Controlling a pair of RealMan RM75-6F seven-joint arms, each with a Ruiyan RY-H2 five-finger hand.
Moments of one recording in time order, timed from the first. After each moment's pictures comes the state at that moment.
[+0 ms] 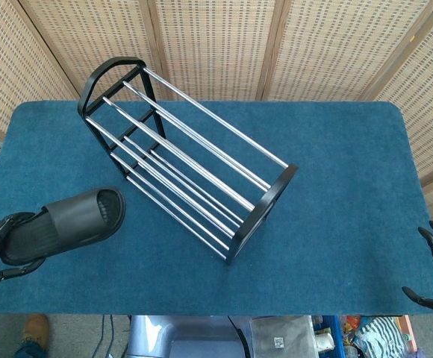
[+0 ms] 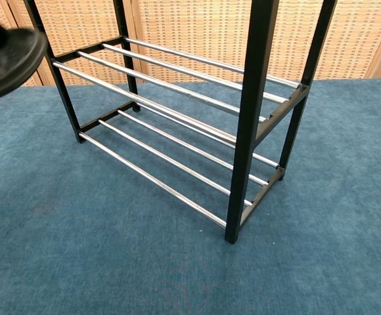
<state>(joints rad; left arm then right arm) -0.15 -0.95 -0.03 -1.87 1.49 1.44 -0.27 -0.02 -0.86 0.00 -1.76 -1.60 1.56 0.15</state>
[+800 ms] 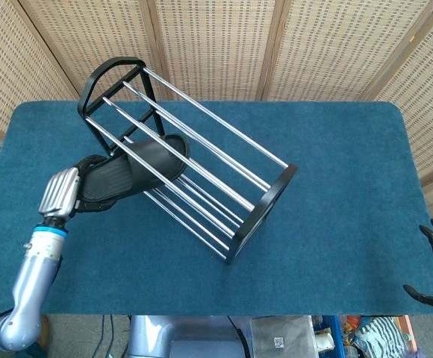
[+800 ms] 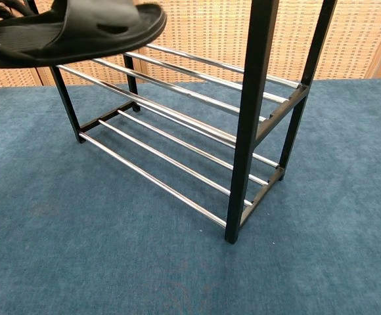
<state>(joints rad) -0.61 -1.18 -0.36 -2.05 0.73 1.27 0.29 -0.01 -0.86 0.01 -1.76 -1.57 1.54 0.15</state>
